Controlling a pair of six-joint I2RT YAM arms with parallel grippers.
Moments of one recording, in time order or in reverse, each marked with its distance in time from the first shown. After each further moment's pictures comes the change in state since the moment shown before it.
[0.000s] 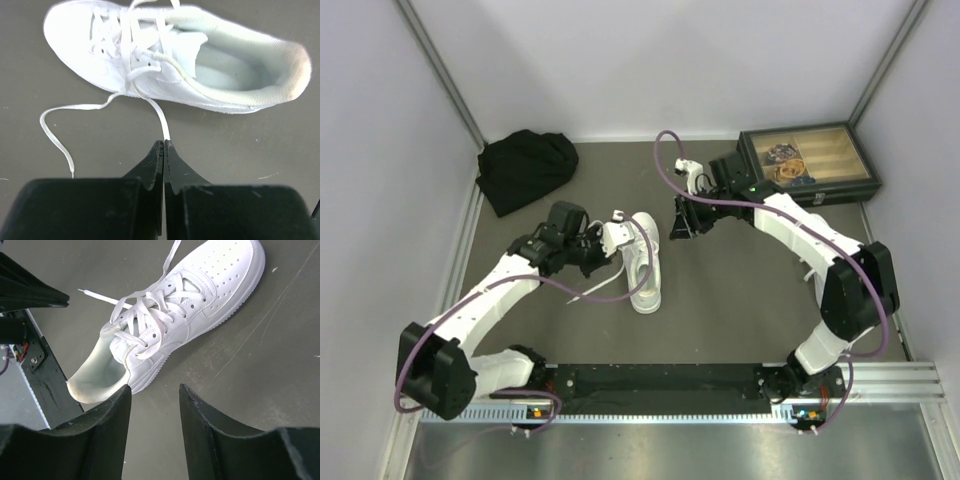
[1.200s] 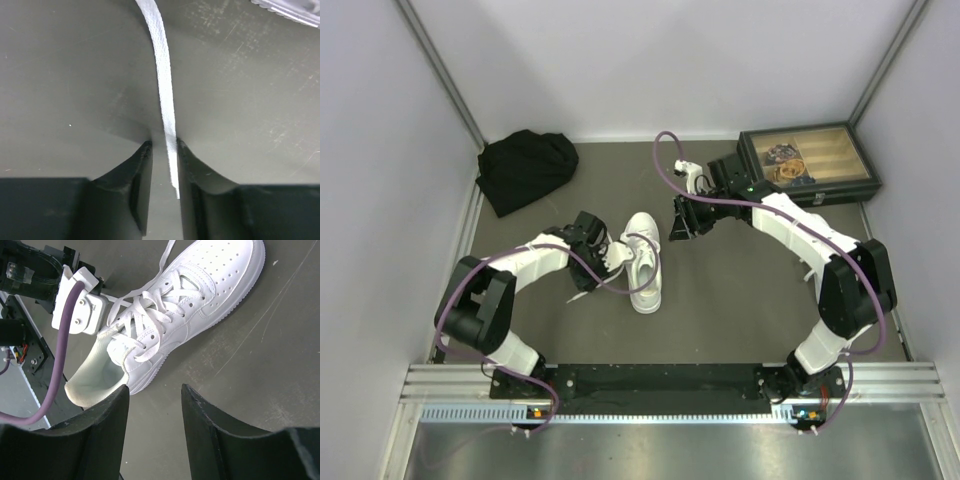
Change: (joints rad) left arm 0.024 0.368 -0.011 -0.085 -0.258 0.035; right arm -0.001 0.026 0.001 0.000 0.000 0.021
